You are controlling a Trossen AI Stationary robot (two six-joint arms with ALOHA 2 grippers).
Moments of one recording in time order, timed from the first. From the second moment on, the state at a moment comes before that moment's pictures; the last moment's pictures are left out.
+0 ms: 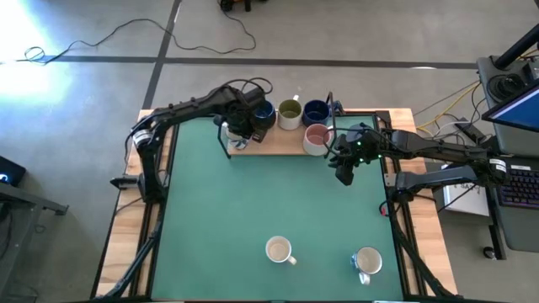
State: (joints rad) left arm 0.50 1.89 1.74 -1.23 -0.01 -0.60; right arm -0.29 1.00 0.84 -0.70 -0.13 0.17
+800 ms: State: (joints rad) left arm 0.28 1.73 1.74 -1.13 -0.19 -0.50; right arm -0.29 1.00 0.84 -0.70 -0.13 0.17
